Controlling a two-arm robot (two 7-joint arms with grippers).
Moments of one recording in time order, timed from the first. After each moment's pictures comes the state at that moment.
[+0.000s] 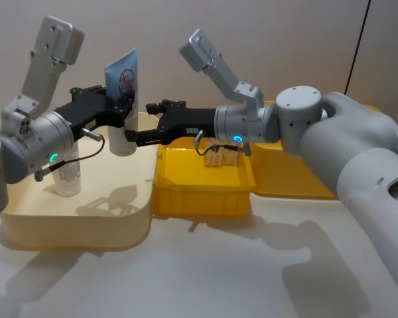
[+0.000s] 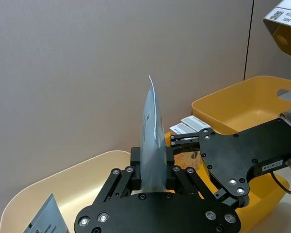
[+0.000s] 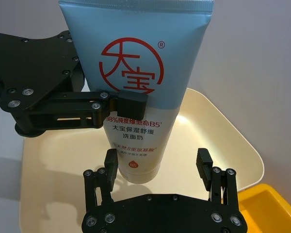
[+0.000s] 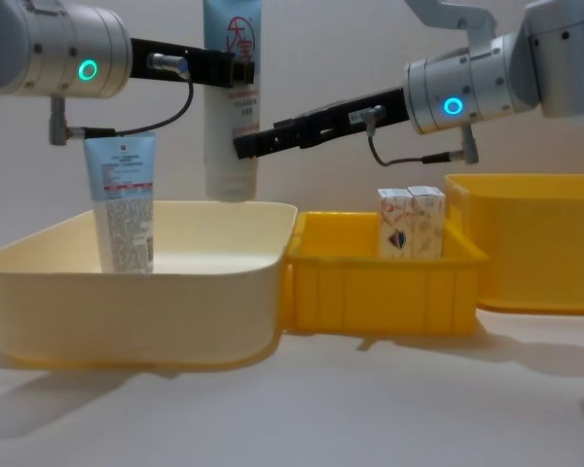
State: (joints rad) left arm -0.67 0.25 0.35 -1.40 -0.30 0.35 -0.30; right arm 1.33 -0.08 -0.39 -0.07 0.08 -0.14 0.95
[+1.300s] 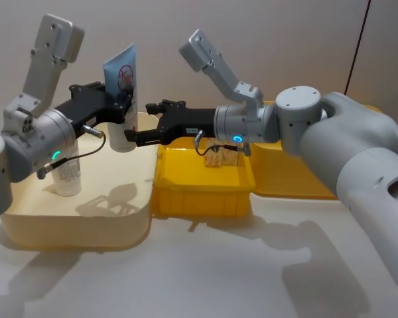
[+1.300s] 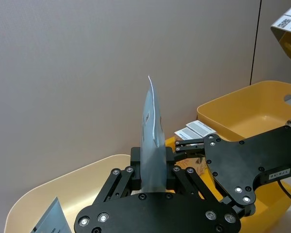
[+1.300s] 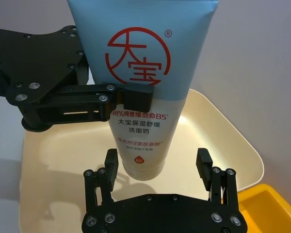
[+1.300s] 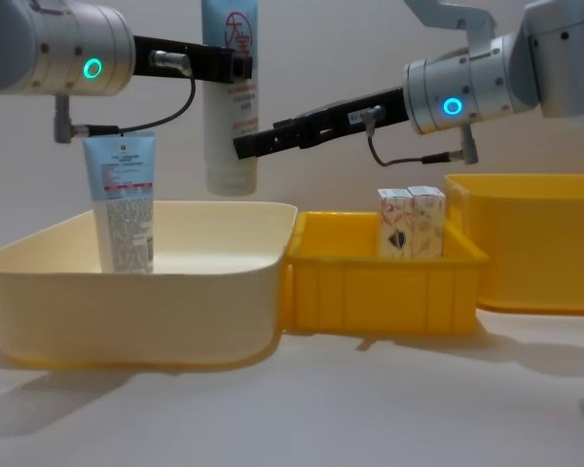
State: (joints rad) left arm -0.67 0.23 0.34 -1.39 -0.27 0.34 -0.29; right arm 1.33 -0.08 -0.39 -0.07 0.08 -0.14 0.95
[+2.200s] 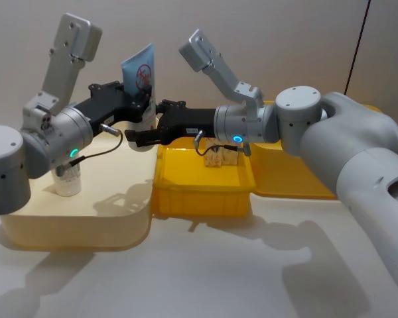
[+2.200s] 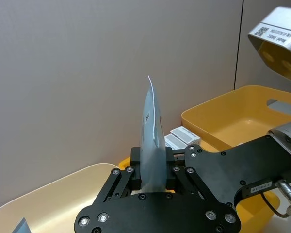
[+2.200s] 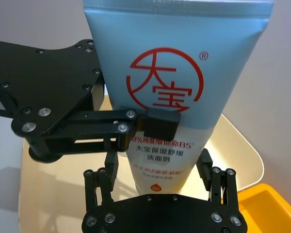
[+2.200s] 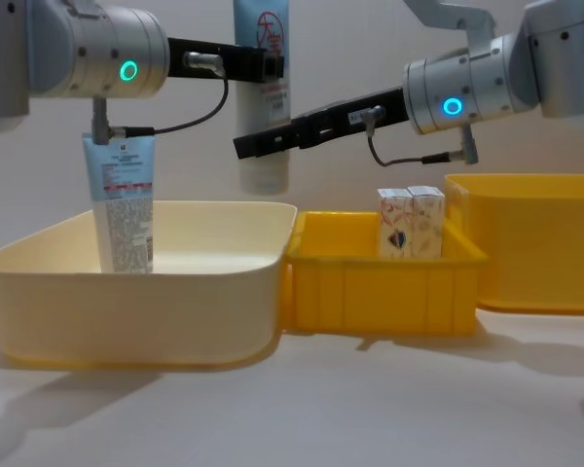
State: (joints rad) left arm -0.70 0.19 0.36 -1.33 -0.28 0.31 -0.32; right arm 1.33 -0.08 -0.39 -0.07 0.08 -0.14 0.95
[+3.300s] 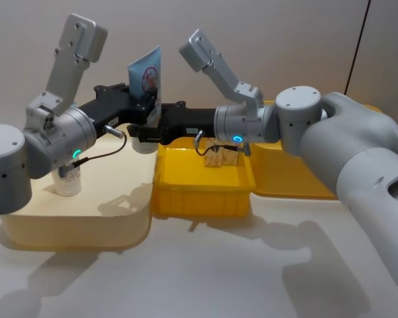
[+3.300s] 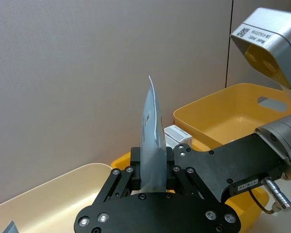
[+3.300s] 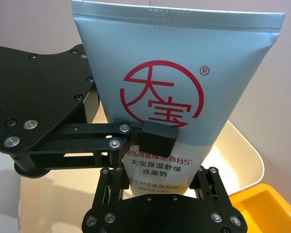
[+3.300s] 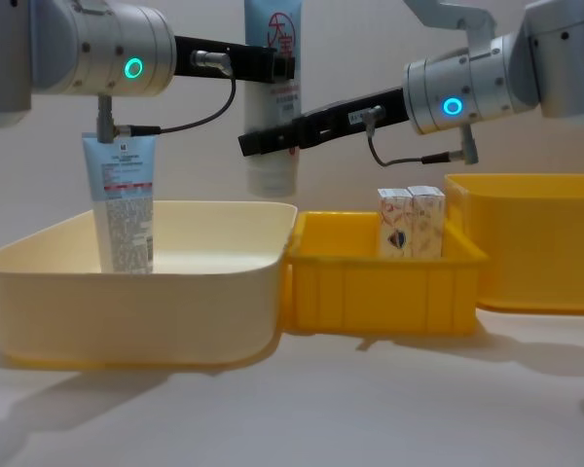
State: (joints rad) left arm -0.70 0.20 0.38 -1.34 -0.30 0.33 -0.33; right arm 1.33 -0.08 -0.39 -0.07 0.08 -0.14 0.95
